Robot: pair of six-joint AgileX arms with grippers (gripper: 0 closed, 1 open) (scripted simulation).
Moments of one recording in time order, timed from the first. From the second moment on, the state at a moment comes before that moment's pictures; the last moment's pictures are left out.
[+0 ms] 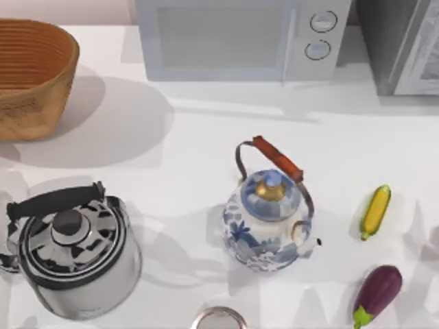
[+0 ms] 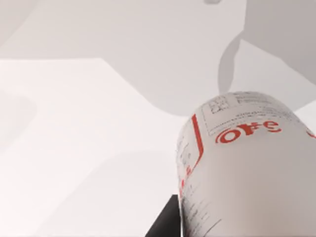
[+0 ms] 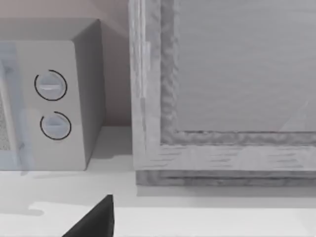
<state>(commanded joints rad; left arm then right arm) 0.36 1.85 1.38 -1.10 0.00 1.17 0.00 0.00 0.00 0.00 0.00 0.00</state>
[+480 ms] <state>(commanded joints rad) 0.17 1.83 1.52 -1.26 0.05 0.97 0.00 0.00 0.00 0.00 0.00 0.00</state>
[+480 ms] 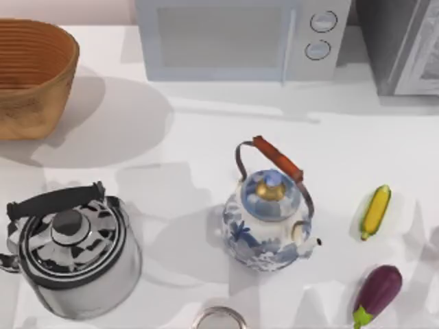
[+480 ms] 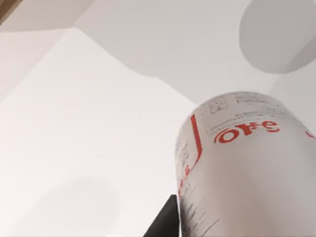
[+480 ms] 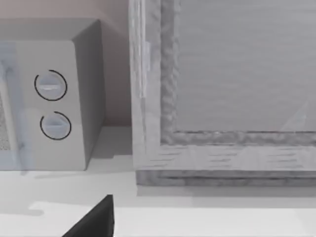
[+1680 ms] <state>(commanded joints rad) -0.52 2.41 2.29 -1.45 0.00 -0.49 0.00 0.00 0.00 0.00 0.00 0.00</state>
